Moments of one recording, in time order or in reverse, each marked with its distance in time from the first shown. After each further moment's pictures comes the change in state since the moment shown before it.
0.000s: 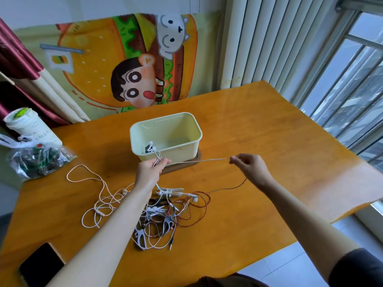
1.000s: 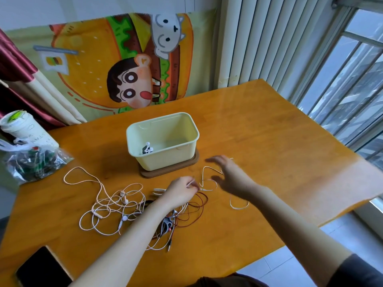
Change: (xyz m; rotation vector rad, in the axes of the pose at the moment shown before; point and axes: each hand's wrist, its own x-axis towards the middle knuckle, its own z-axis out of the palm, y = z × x) left_hand -0.025 -0.004 0.053 0.568 -0.534 0.093; right_hand -0.016 -0.026 0.024 -0.311 -0.318 -0.292
